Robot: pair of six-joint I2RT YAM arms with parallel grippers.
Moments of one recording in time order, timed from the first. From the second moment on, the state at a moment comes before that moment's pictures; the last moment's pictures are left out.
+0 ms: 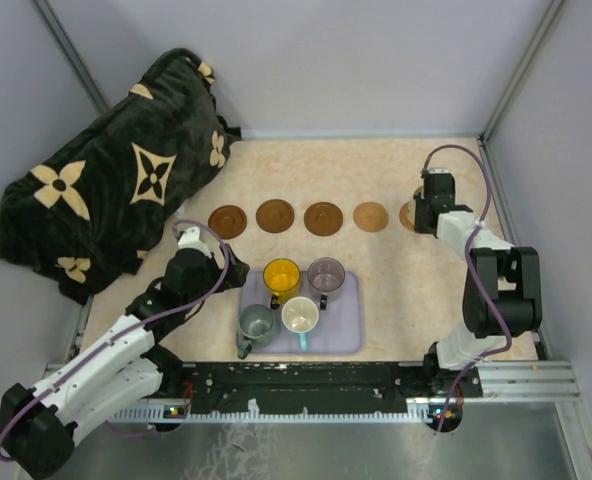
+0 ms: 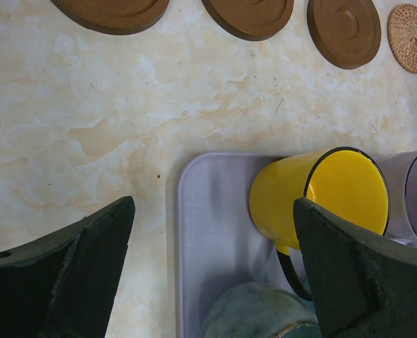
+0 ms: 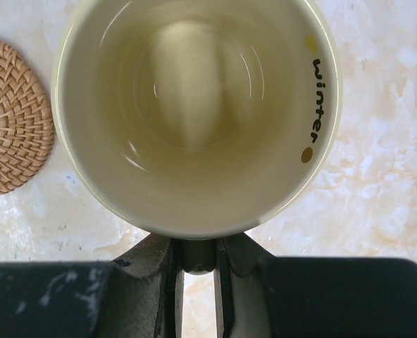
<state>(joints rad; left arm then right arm) -0.60 0.77 0.44 -0.21 -0.25 -0.62 0.02 1.59 0.98 -0.26 0.19 0.04</state>
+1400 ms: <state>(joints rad) -0.60 0.79 0.44 -0.20 -0.25 -0.62 0.02 1.59 0.98 -0.23 0.16 0.06</state>
